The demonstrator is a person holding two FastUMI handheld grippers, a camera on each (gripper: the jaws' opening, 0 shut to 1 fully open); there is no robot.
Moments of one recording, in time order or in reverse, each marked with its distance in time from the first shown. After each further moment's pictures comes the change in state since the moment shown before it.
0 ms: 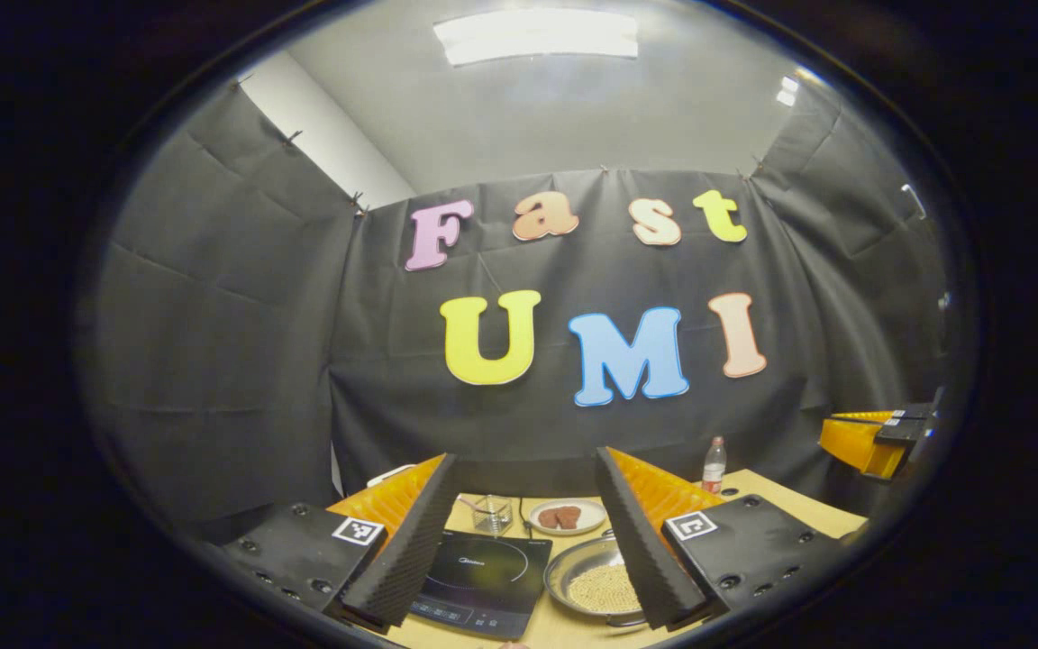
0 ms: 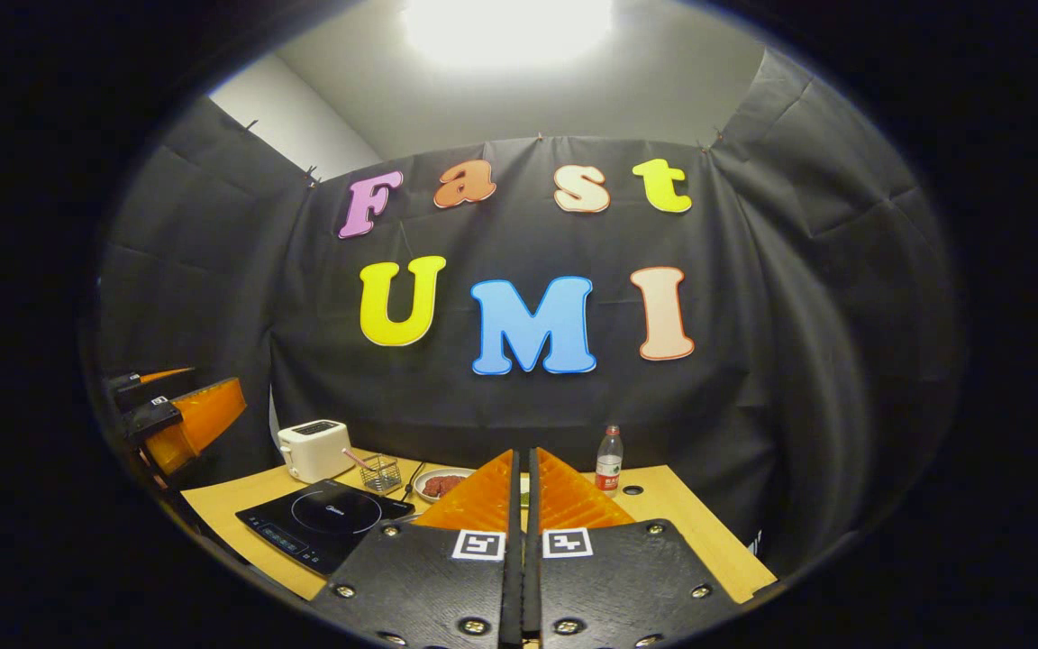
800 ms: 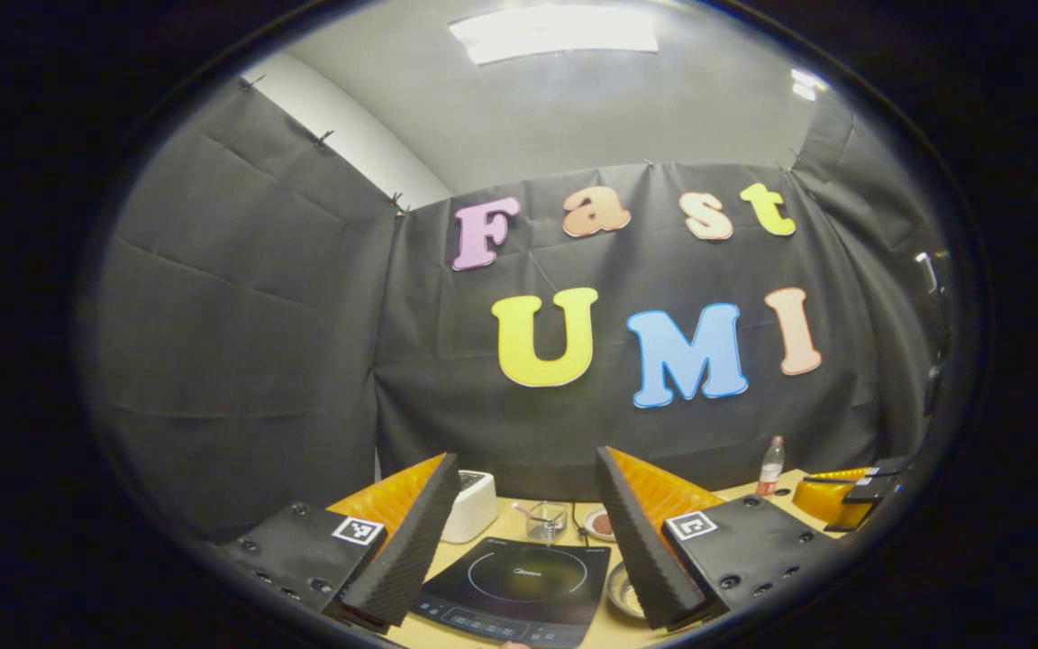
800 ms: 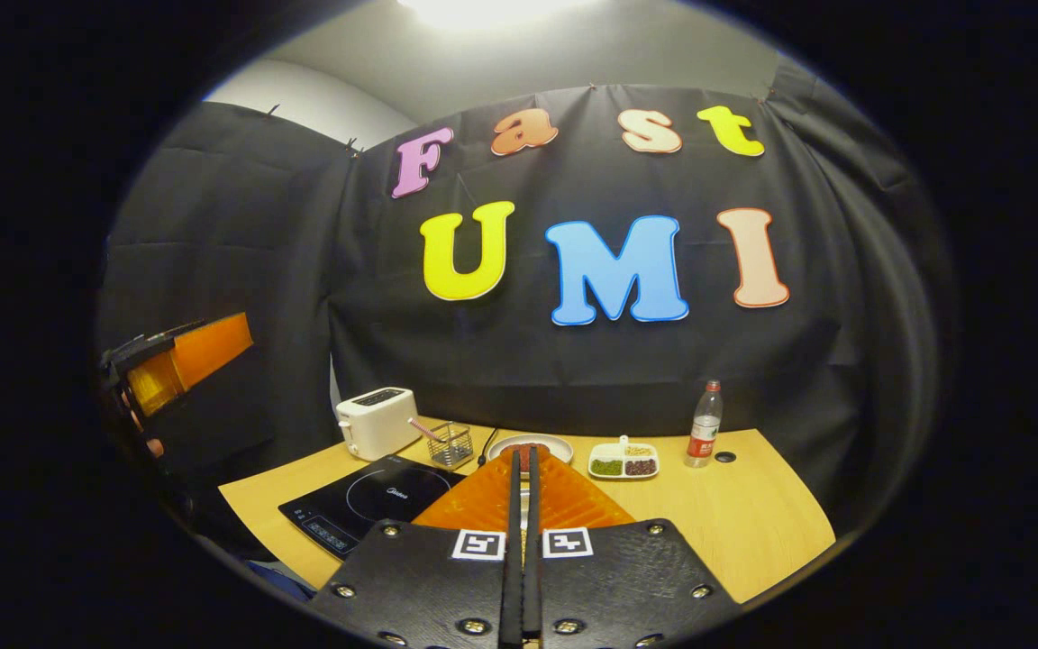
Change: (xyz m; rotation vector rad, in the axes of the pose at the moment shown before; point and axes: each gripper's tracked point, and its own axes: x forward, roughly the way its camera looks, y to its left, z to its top) left arm 0.039 0.089 -0.006 0.026 -0.007 0.132; right arm 0.060 0.103 -0.064 0.017 0.158 0.228
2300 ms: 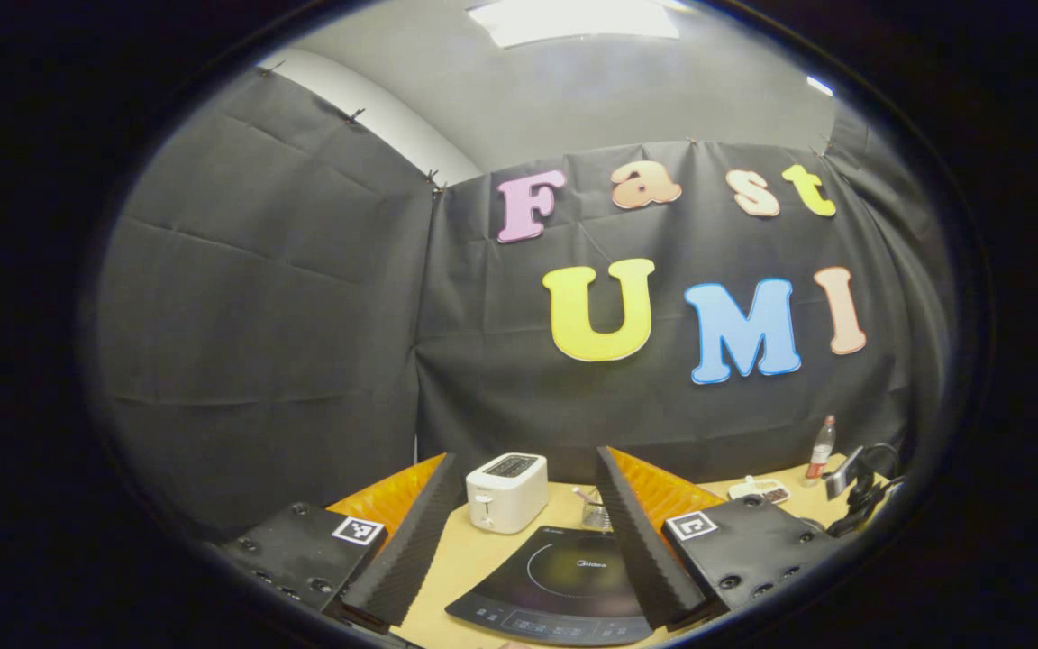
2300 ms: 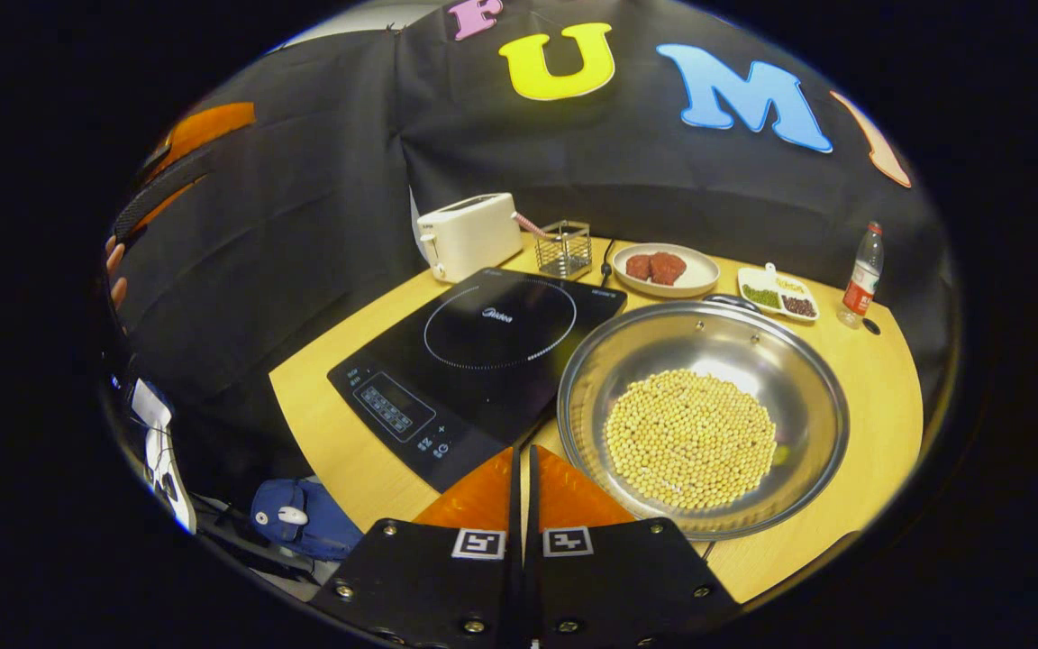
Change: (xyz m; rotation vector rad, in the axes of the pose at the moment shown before) left arm 0.039 0.081 -0.055 -0.008 0.071 0.088; right arm 0.041 0.110 -0.206 -0.007 0.609 0.282
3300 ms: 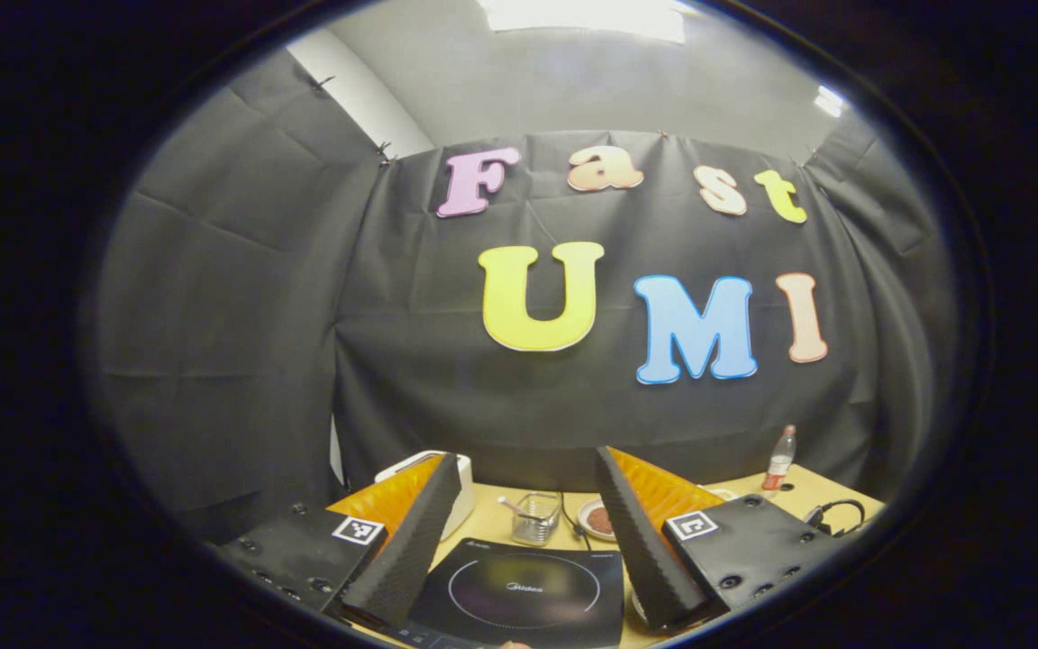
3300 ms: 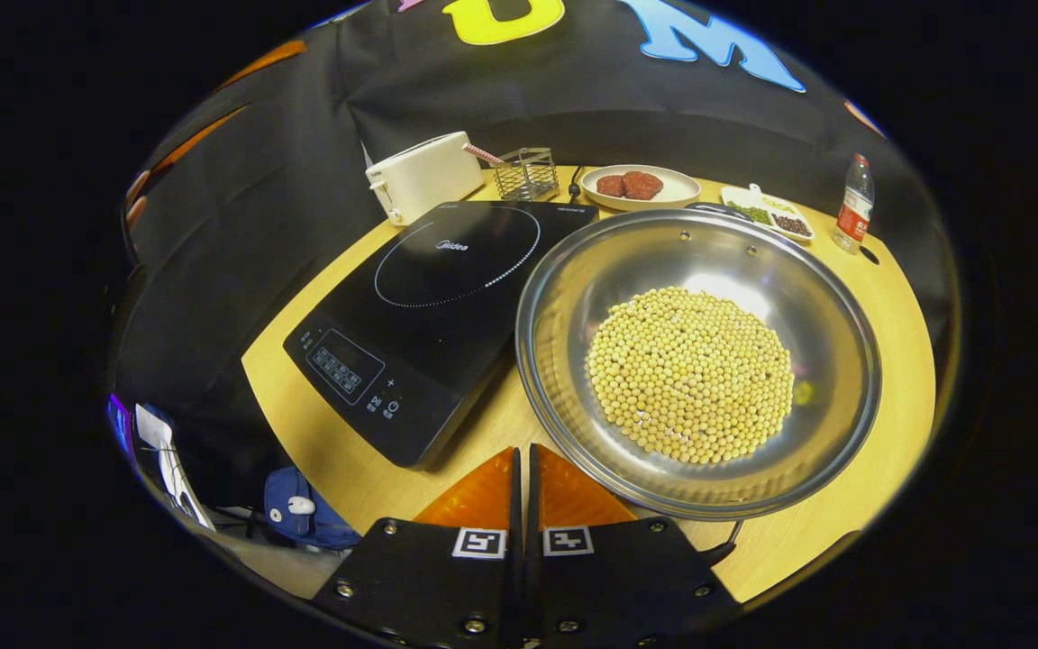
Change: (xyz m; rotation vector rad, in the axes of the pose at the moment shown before) left arm 0.097 -0.082 -0.030 -0.079 0.026 -0.230; right arm 0.019 -0.023 -0.036 0.107 0.178 -0.054
